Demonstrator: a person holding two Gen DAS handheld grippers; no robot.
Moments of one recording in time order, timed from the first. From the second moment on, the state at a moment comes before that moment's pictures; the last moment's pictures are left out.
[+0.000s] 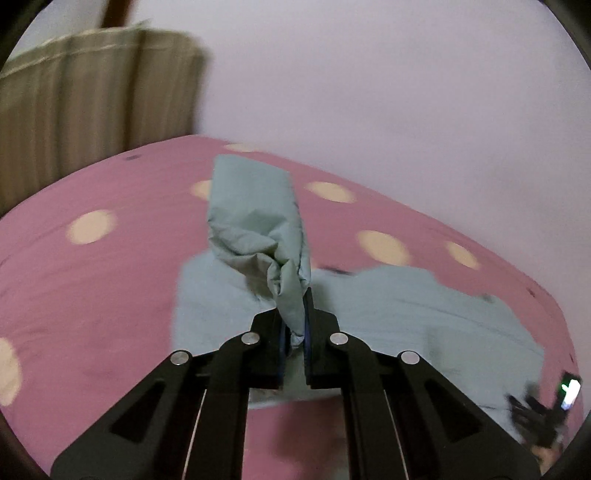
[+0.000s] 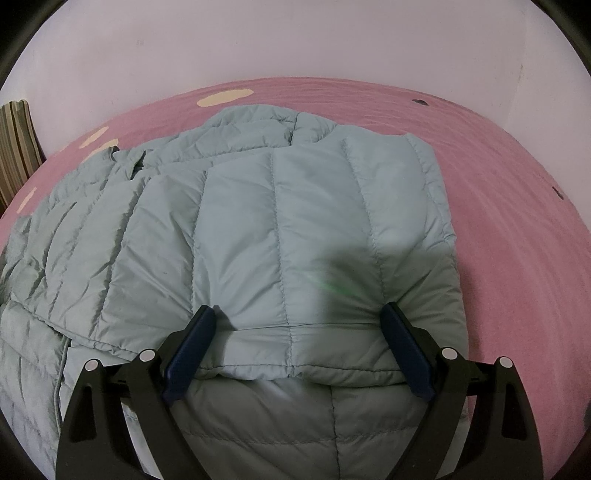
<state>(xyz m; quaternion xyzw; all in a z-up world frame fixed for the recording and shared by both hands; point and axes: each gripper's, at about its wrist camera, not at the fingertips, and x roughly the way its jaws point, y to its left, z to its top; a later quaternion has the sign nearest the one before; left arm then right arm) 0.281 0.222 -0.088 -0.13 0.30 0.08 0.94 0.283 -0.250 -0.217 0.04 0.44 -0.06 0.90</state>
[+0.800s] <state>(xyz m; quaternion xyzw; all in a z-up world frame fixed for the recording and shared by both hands) 0.320 -0.052 -0.172 0.02 0.39 -0.09 0.91 0.280 -0.244 -0.217 0.05 0.43 -0.06 0.90</state>
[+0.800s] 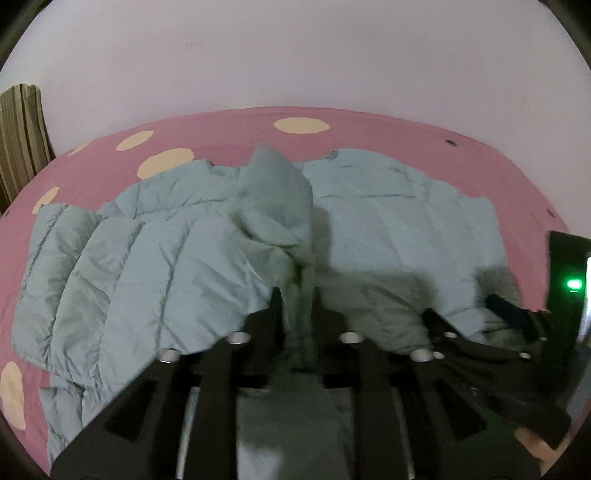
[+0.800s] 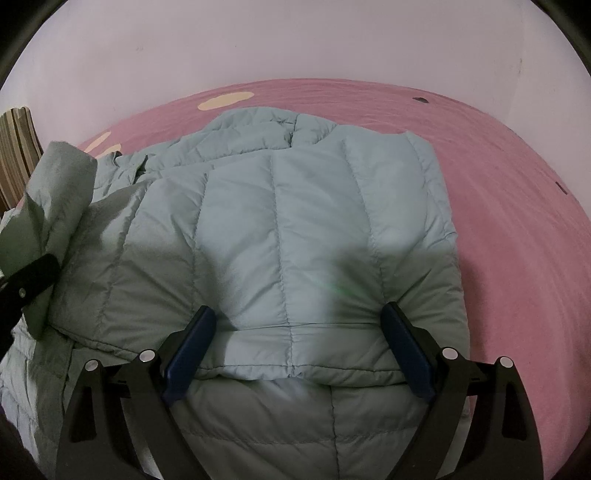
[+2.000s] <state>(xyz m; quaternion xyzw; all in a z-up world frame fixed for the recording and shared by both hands) 0.280 0.181 -0.142 -0.03 0.37 0.10 0.92 0.311 -0.180 -0.145 0.07 0.40 0.02 0.91</state>
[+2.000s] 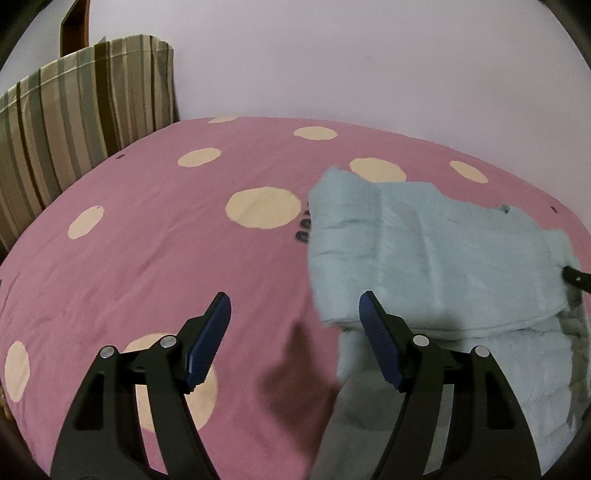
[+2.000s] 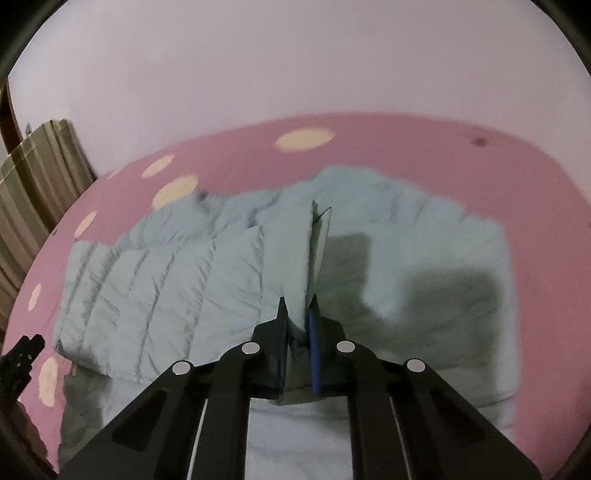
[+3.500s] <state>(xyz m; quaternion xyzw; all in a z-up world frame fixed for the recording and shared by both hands) 0.418 0.080 -0.212 0.02 0.45 0.07 0.89 0.377 -0.221 -0.221 0.03 0.44 -0.03 0.90</state>
